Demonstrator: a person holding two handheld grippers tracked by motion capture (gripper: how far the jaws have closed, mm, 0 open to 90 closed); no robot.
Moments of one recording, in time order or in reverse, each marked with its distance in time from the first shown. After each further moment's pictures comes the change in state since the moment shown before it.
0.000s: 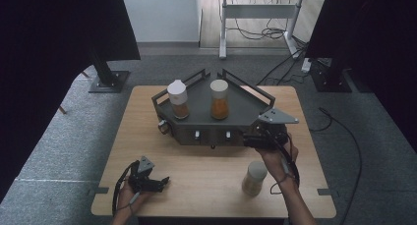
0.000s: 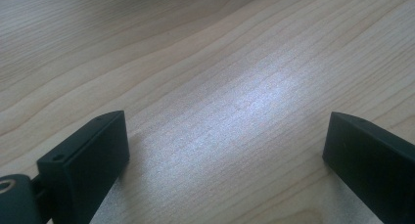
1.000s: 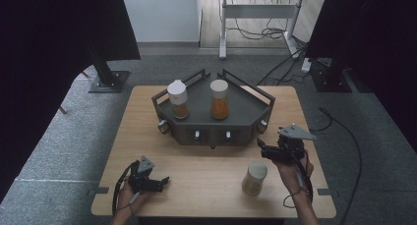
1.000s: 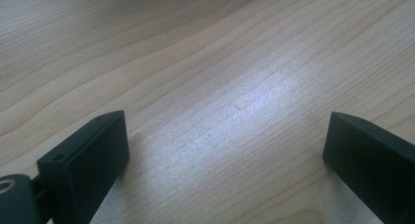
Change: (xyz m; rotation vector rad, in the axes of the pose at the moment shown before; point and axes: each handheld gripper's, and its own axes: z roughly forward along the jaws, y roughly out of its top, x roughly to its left) left arm 0.000 0.000 0.000 -0.001 0.000 -0.001; right arm -0.021 -0.061 -0.009 0.056 -0.096 0.093
